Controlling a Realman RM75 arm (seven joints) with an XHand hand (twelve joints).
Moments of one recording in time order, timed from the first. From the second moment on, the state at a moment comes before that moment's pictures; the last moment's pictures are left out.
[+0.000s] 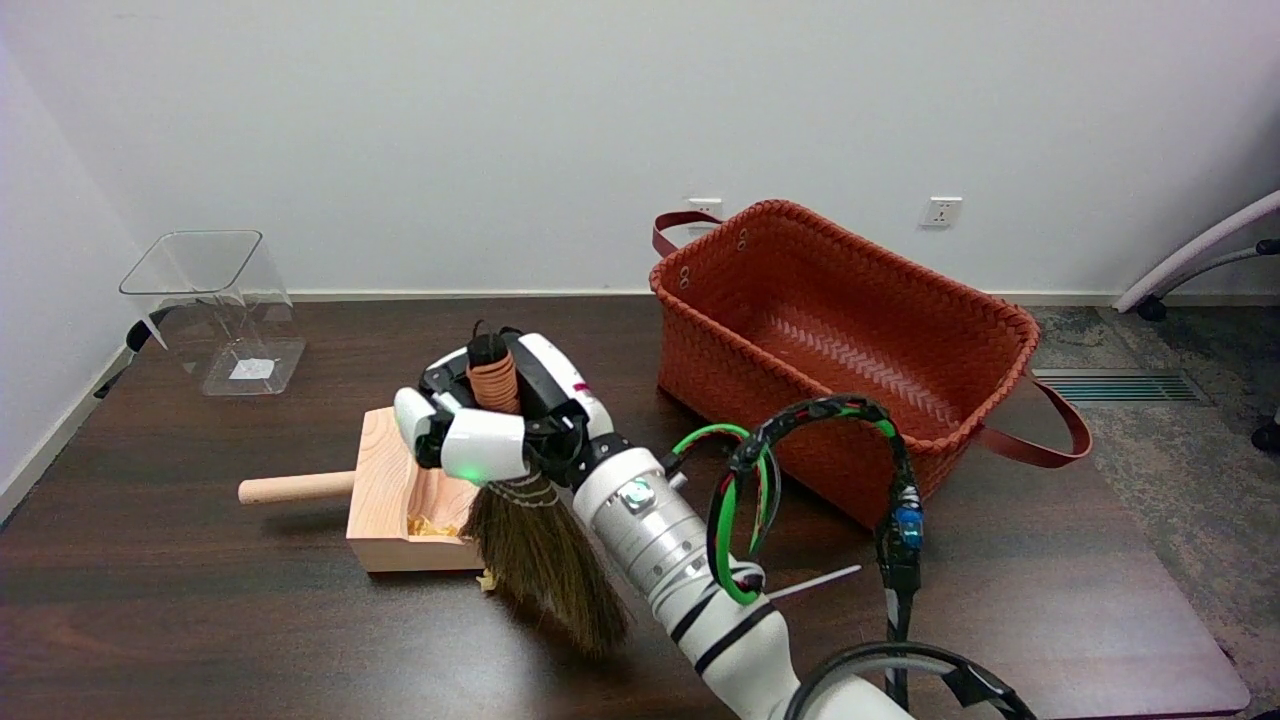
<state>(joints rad) 0.01 -1.40 0.74 -1.77 -1.57 0.57 0.09</state>
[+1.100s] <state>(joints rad) -0.03 -1.39 0.67 -1.83 -1.56 0.57 0.05</state>
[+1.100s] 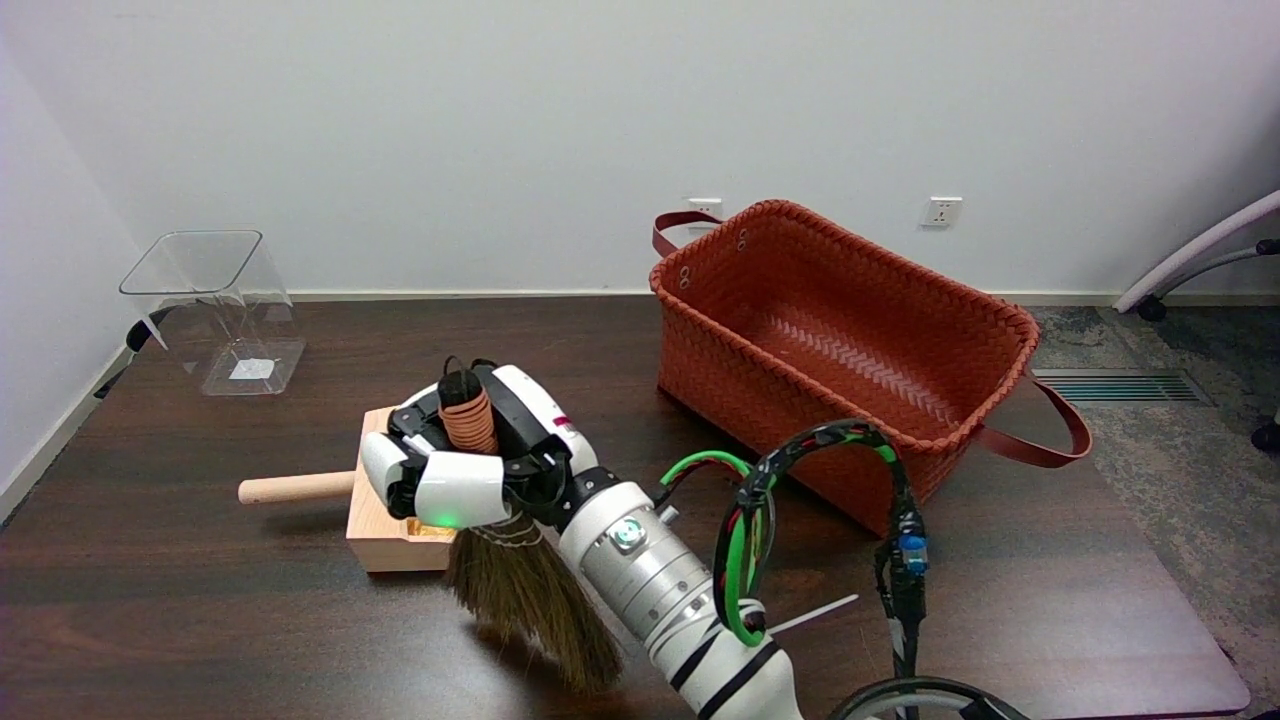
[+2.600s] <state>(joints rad) 0.19 -1.55 0.72 -1.43 -1.49 0.52 0.26</state>
